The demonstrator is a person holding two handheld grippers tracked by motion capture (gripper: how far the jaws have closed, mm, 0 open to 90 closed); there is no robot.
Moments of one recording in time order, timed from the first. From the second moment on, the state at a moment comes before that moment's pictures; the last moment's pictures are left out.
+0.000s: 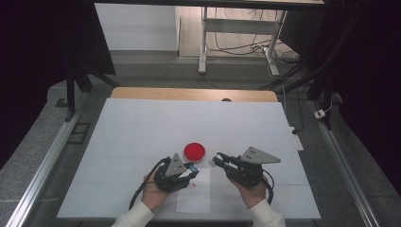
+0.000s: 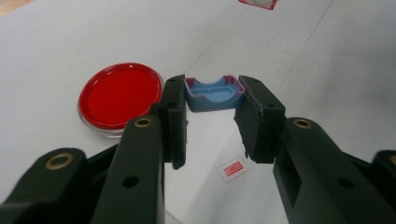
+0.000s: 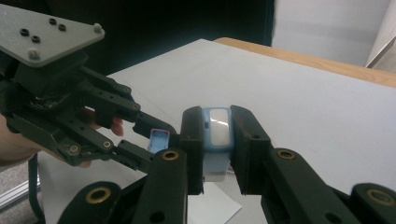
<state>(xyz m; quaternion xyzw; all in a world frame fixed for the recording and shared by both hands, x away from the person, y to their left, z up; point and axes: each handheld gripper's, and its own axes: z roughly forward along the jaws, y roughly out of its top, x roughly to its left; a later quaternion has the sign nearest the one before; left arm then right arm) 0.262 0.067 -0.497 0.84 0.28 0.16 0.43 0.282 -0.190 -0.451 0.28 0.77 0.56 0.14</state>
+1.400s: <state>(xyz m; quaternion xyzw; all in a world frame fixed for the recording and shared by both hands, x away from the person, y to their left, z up) 0.263 0.042 -0.511 0.85 0.26 0.15 0.42 0.271 -0.168 -0.458 0.26 0.78 0.56 0.12</state>
